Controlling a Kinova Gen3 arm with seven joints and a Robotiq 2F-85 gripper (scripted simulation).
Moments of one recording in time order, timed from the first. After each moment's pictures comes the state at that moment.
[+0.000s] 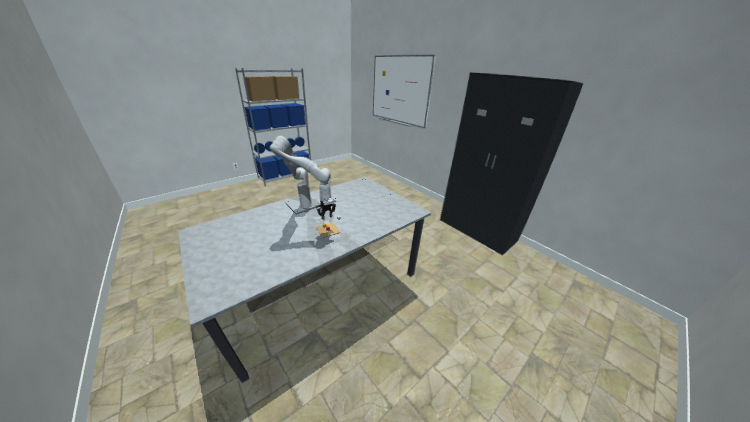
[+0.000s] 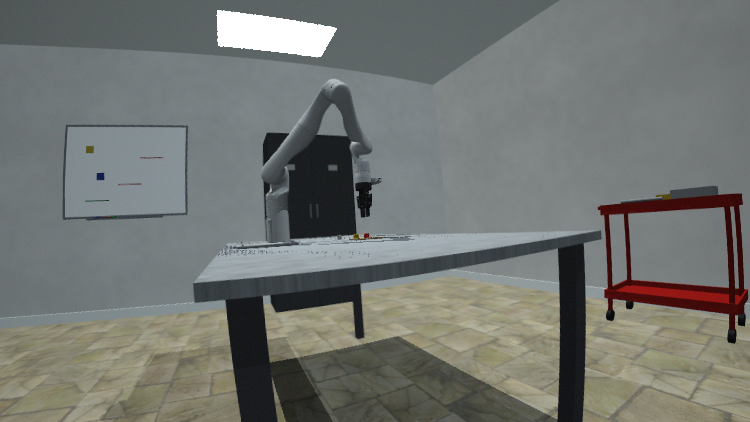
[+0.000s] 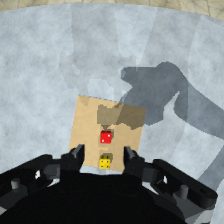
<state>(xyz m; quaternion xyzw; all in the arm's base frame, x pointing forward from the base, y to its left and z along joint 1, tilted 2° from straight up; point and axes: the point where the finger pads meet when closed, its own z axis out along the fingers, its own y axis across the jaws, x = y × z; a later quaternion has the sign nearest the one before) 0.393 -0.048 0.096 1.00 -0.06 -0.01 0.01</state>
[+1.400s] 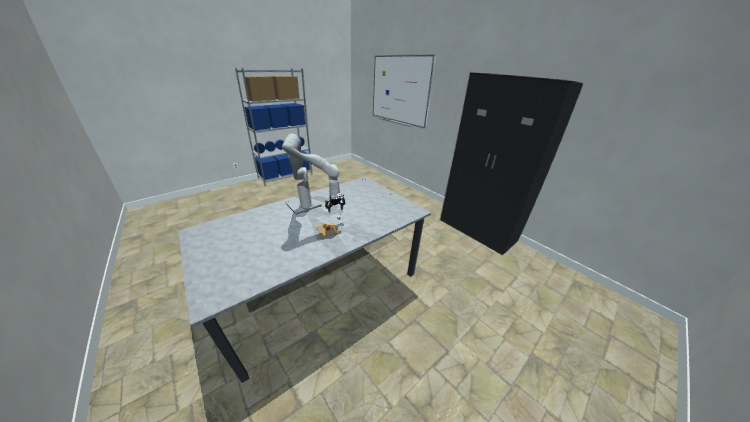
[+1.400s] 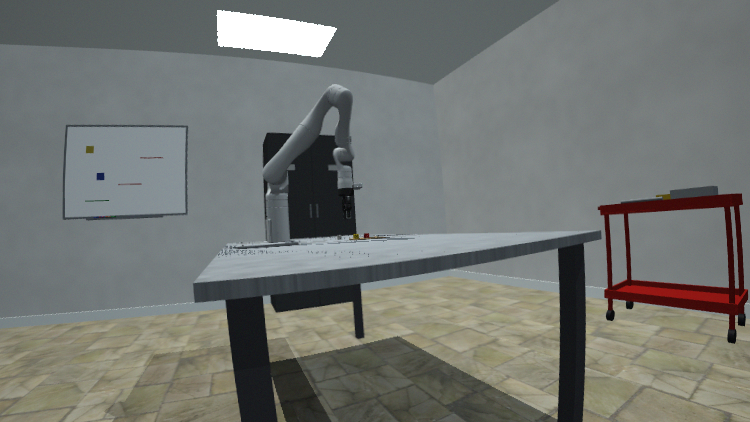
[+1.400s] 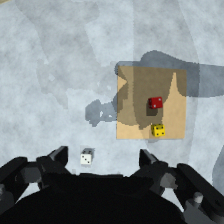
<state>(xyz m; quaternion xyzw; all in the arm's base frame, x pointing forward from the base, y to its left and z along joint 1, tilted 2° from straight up) 0.352 0.056 0.082 0.99 -0.15 0.00 0.01</state>
